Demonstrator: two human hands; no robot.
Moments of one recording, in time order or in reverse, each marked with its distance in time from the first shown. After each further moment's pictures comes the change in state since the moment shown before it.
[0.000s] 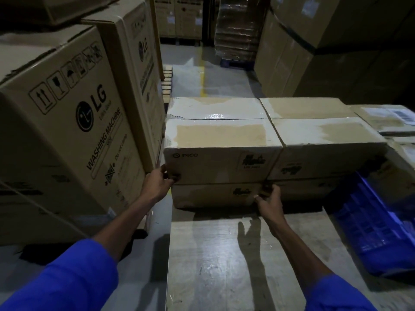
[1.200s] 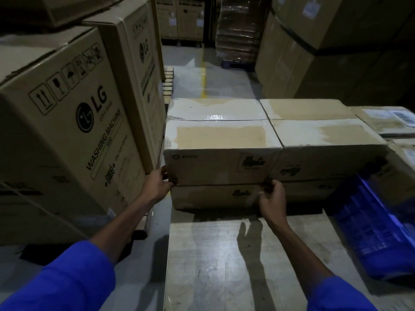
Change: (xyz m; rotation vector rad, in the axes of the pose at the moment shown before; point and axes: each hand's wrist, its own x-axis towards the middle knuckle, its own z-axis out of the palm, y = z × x) left_hand 0.010 -0.016 0.006 -0.049 -0.011 0.037; right_hand -0.004 -0.015 -0.006 -0.125 0.129 -0.215
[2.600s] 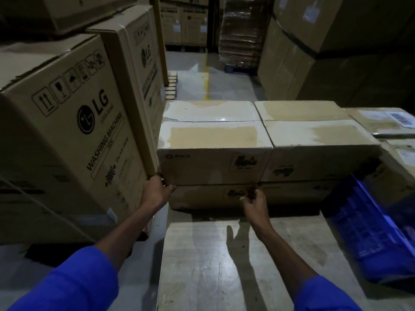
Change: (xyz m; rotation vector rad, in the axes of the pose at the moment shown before) left_hand -0.021 0.008 0.026 0.142 0.171 -0.091; right_hand -0.015 0.002 0.020 0.085 -0.175 0.165
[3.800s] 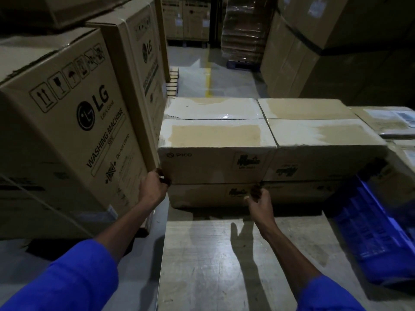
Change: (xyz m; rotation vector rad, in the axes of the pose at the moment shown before) left_hand 0.009 -0.003 -0.007 0.081 0.041 -0.006; right_hand 0.012 0.012 -0.008 0.013 -0.022 0.026
